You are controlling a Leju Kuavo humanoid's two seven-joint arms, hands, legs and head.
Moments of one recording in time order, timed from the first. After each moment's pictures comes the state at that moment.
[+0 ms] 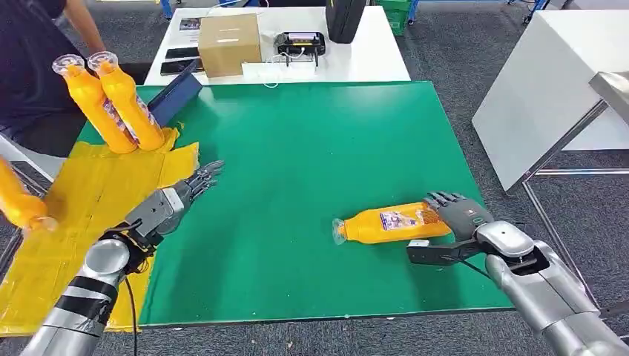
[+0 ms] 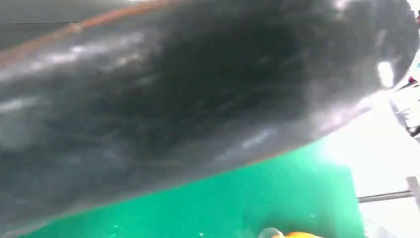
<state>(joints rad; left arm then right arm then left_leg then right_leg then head) -0.40 0.19 -0.25 -1.26 -0.23 -0.38 -0.24 -0.40 -0.55 0.52 -1.16 1.09 0.22 -0.07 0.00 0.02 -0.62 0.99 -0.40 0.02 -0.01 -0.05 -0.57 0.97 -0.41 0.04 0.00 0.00</state>
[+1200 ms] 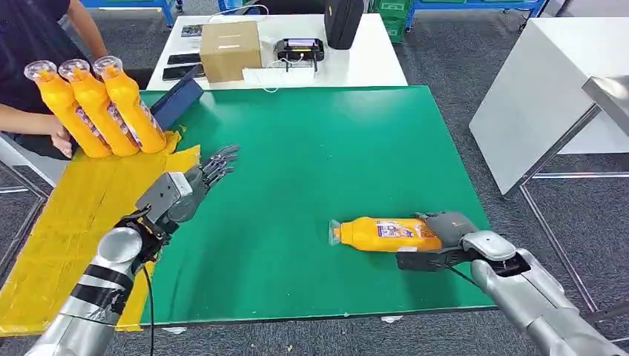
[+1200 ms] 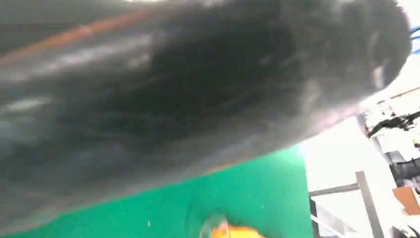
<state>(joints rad) -0.44 0.12 -0.29 -1.27 -0.13 -0.37 -0.18 -0.40 -0.47 0.64 -0.99 0.86 0.23 -0.03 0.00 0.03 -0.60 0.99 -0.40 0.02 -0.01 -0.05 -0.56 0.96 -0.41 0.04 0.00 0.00</state>
